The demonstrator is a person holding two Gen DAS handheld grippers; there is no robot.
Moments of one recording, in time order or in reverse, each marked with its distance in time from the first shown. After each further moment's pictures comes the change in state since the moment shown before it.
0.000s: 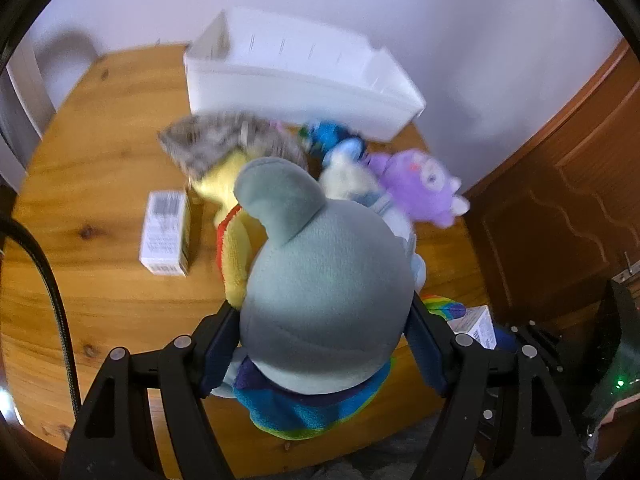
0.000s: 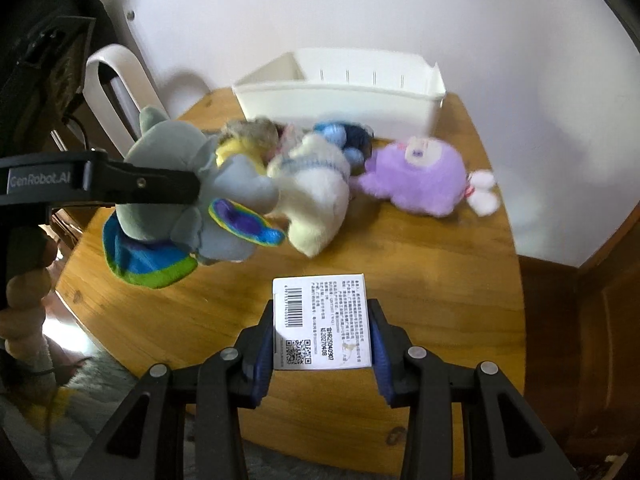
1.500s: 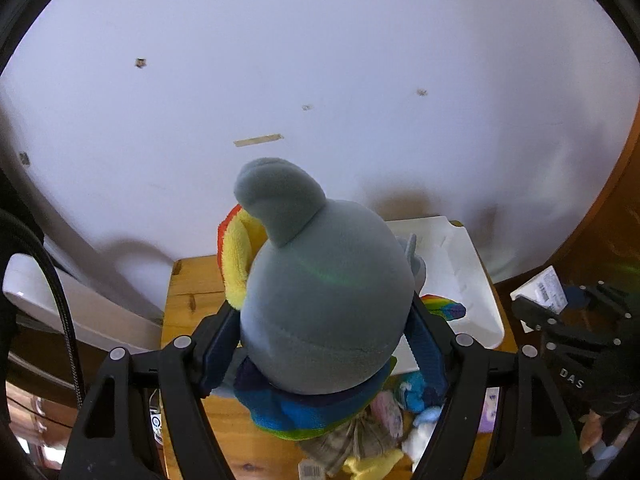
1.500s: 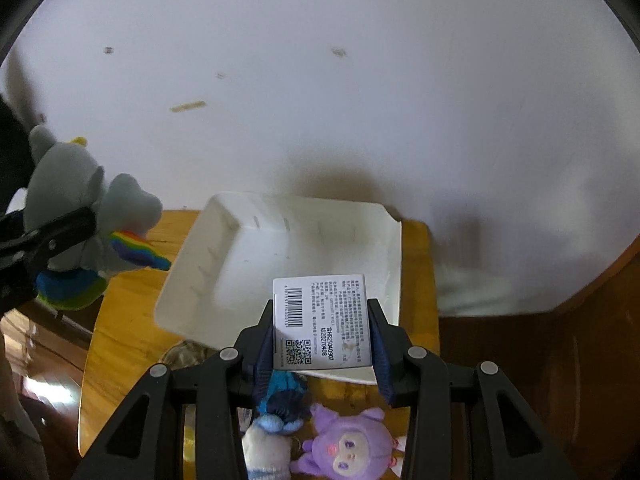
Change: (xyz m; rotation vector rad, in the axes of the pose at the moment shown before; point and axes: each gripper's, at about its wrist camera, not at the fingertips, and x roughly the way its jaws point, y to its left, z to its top) left arm -0.062 -0.031 0.241 0.079 -0.218 0.444; right arm 0.030 -0.129 0.295 0.376 -0.035 -0.302
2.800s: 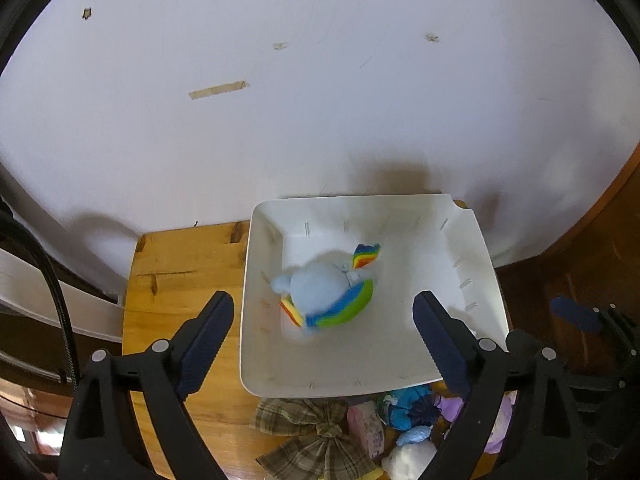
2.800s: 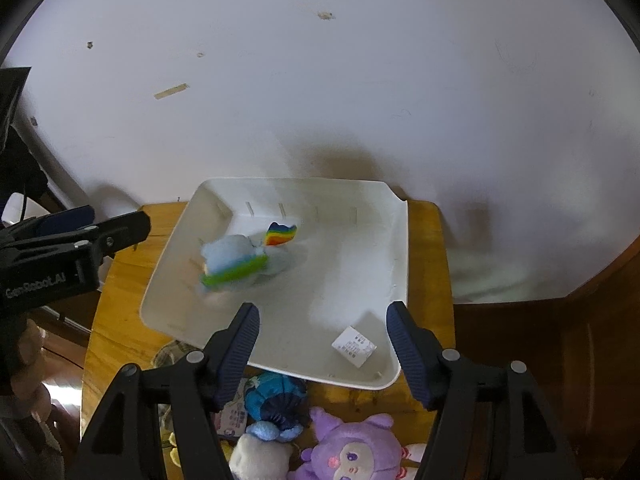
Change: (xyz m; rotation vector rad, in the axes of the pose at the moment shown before) left arm 0.076 -0.014 0.015 -0.110 0.125 0.012; right arm 0.029 -0.014 -0.007 0.050 0.025 0.034
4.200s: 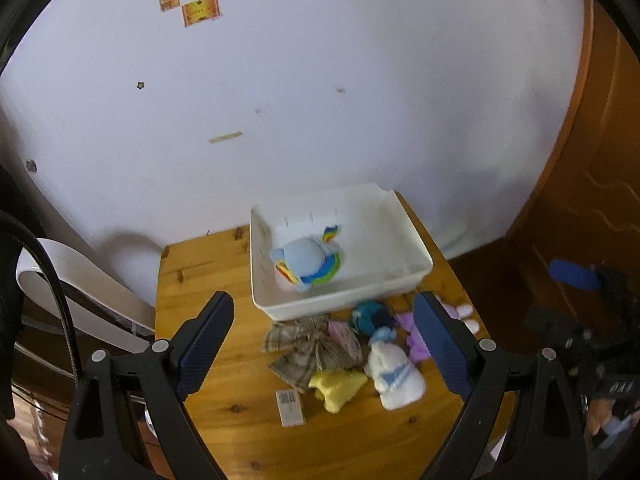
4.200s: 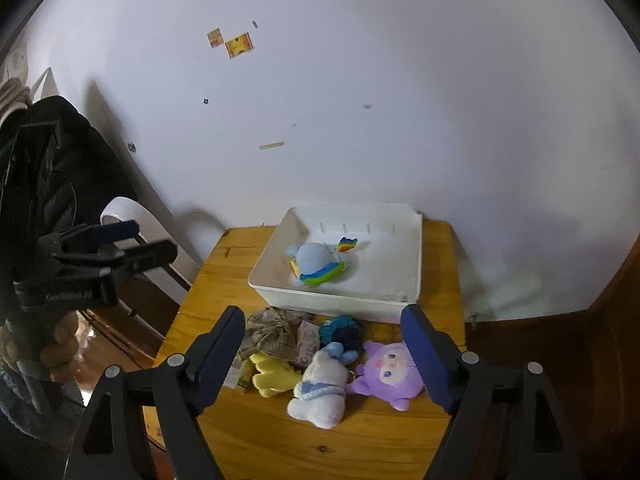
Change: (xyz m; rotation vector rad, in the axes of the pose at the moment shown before) left arm -0.173 -0.021 -0.103 0.062 -0.135 -0.009; right arm -0.187 0.021 -0.114 0.061 -0.250 0.110
